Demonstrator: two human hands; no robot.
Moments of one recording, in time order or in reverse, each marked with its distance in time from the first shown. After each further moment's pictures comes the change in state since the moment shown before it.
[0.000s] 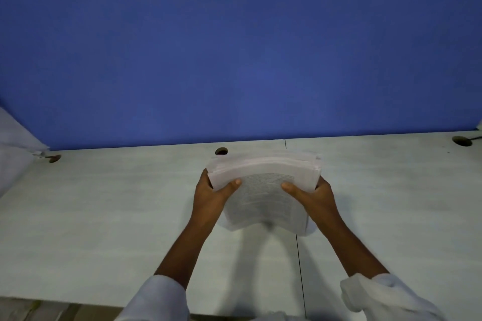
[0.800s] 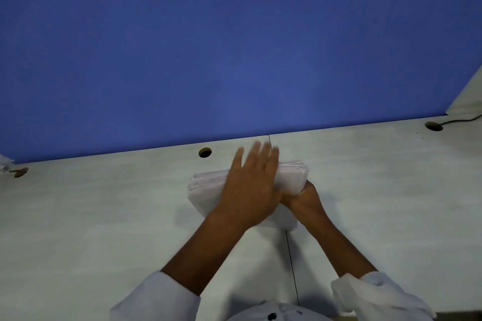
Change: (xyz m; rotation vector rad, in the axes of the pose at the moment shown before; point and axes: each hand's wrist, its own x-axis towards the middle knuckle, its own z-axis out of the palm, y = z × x) left_hand -0.018 0.079 0.080 1.409 -0.365 0.640; right_hand 0.004 0.012 0.008 -0.116 0.062 0.114
